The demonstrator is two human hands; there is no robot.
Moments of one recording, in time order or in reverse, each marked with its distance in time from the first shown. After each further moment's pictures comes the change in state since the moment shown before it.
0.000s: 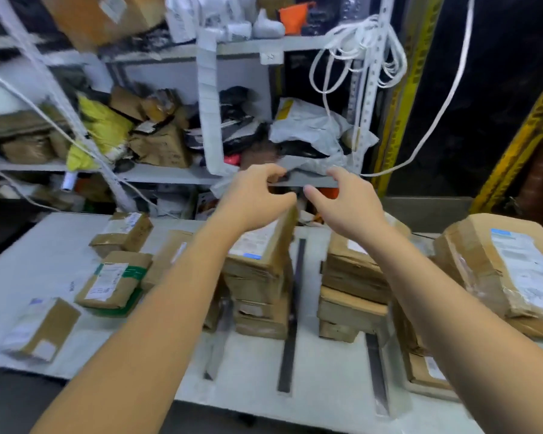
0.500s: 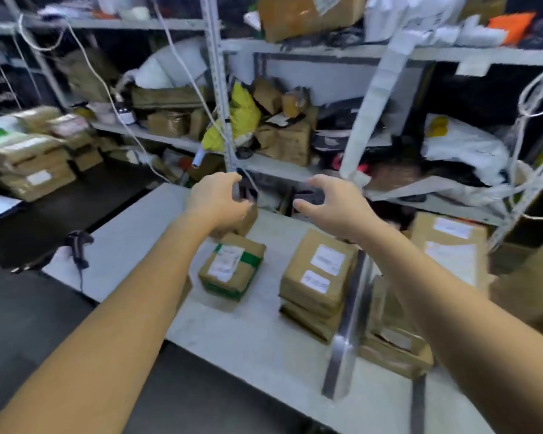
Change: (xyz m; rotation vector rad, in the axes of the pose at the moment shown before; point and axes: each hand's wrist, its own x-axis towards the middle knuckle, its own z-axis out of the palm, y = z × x) left_hand -0.049 -0.329 -0.213 0.378 0.155 -0.278; right_hand 0.006 -0.273 0.209 -0.032 -0.332 -0.375
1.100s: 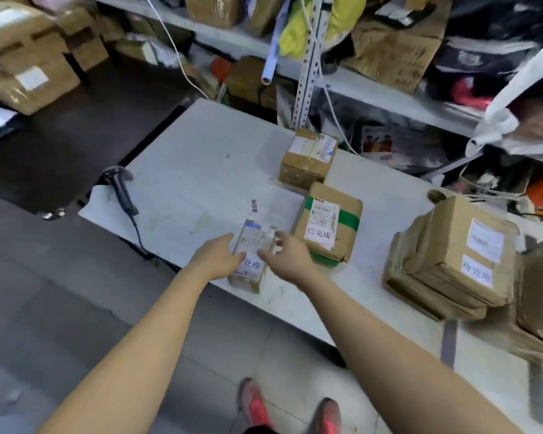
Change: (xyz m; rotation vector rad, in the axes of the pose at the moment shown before) left_hand -0.012 -0.368 0.144 -0.289 -0.622 -0.378; right_hand 0.074 -0.174 0.389 0.296 -0.427 0.496
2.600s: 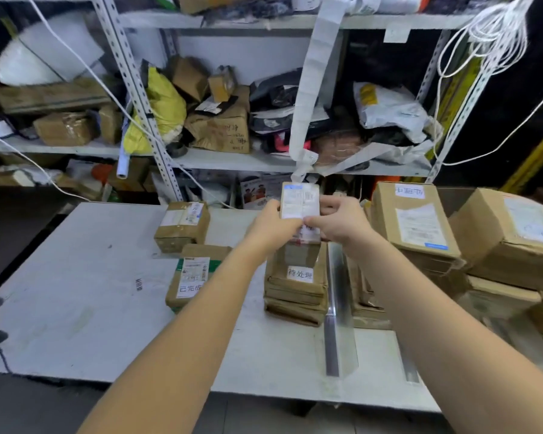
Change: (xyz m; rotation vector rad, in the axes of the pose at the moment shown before) left_hand -0.099 0.404 0.110 -0.325 -0.016 0.516; right_hand -0.148 0.158 -0.343 0.560 0.569 -0.012
